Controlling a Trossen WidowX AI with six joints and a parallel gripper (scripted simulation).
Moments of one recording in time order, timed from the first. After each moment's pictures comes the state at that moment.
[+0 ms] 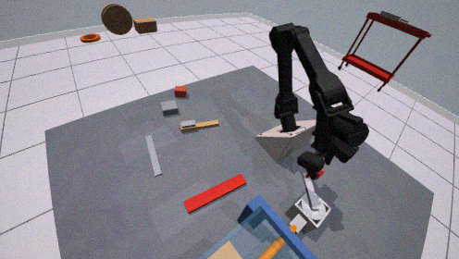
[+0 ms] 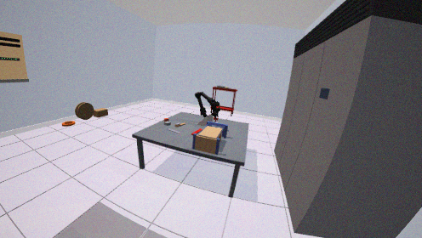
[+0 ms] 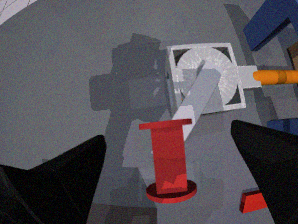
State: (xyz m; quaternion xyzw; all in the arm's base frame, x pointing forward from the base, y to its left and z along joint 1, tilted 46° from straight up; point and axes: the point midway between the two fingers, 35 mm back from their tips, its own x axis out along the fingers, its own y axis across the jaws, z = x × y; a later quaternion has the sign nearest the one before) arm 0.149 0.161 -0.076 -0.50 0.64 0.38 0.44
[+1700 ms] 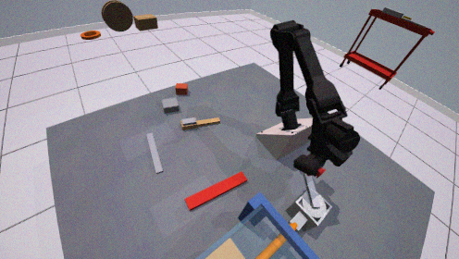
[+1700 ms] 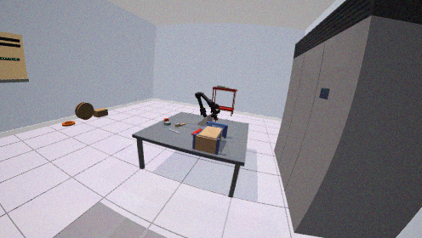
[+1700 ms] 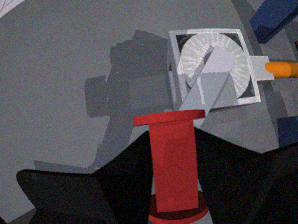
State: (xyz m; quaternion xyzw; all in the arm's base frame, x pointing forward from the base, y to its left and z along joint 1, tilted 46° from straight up) arm 0.142 0.138 -0.097 -0.50 0.64 0.38 0.44
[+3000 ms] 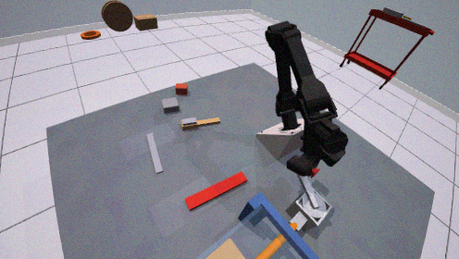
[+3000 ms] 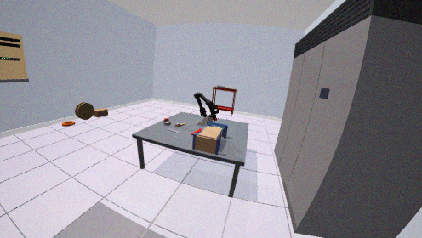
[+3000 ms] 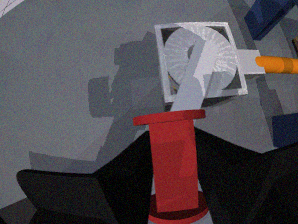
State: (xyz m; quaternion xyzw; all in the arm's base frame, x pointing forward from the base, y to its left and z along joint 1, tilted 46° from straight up) arm 0.159 0.125 -0.089 -0.49 0.64 0.39 0.43
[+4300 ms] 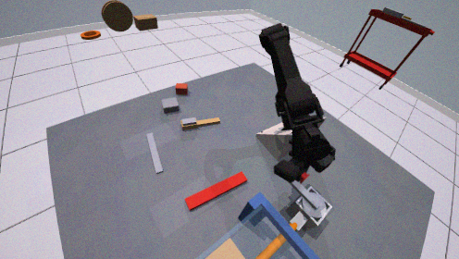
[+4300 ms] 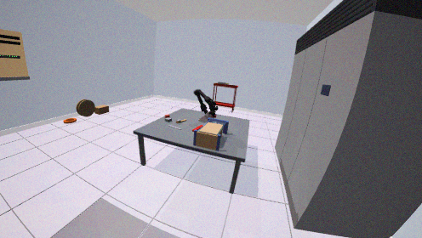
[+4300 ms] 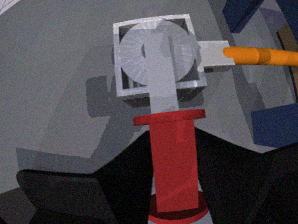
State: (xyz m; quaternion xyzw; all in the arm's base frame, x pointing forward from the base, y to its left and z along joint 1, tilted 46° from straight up) arm 0.202 0.107 -0.084 -0.50 0.64 0.38 0.44
